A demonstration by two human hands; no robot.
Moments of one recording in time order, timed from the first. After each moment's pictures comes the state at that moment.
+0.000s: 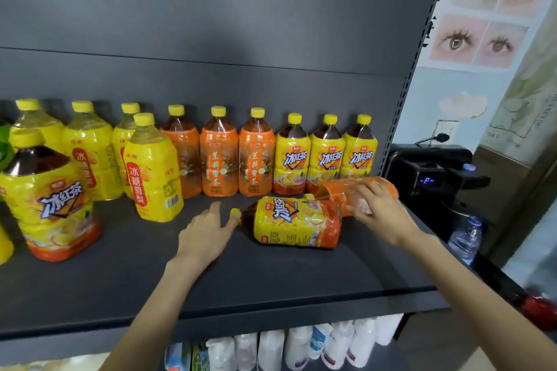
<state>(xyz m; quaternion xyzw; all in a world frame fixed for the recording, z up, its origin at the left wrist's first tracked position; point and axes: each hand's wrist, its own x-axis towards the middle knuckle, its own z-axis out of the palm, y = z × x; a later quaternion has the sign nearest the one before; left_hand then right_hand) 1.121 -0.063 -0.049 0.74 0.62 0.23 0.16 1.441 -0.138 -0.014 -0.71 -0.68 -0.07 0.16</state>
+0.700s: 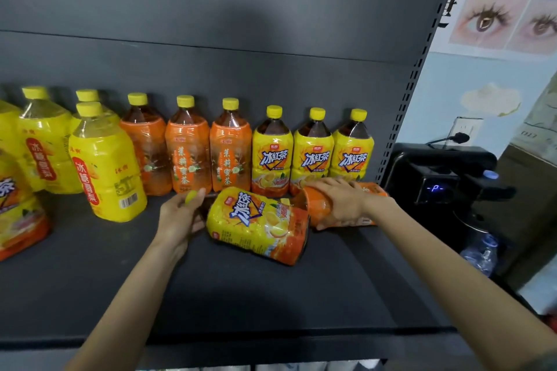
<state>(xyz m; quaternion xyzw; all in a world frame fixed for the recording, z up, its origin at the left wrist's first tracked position) 1.185 -0.027 -0.045 0.38 0.51 0.56 0.53 1.488 -0.028 -0.008 -0.65 -0.75 0.07 -0.07</state>
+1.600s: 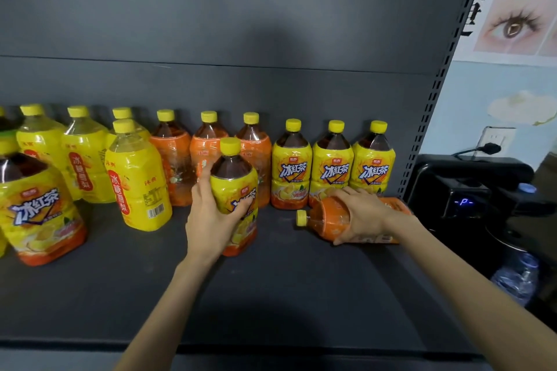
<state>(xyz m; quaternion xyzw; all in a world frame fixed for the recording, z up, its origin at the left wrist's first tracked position) 1.196 -0.043 -0.029 0.62 0.58 0.50 0.14 1.490 -0.030 -0.012 -0.63 -0.77 0.04 0.00</state>
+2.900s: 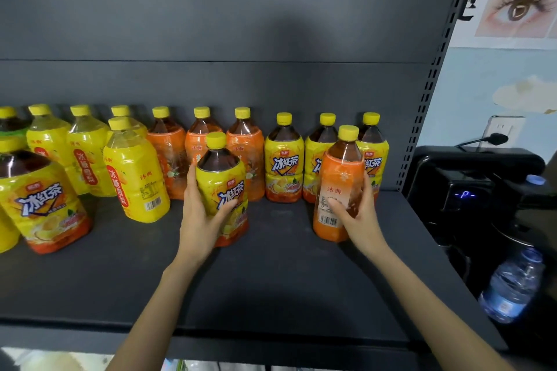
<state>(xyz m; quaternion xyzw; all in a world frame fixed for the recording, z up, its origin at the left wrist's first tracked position) 1.195 -0.046 -0.050 0.63 0.52 0.55 0.20 1.480 -0.065 -0.059 -0.54 -0.56 0.28 0.56</state>
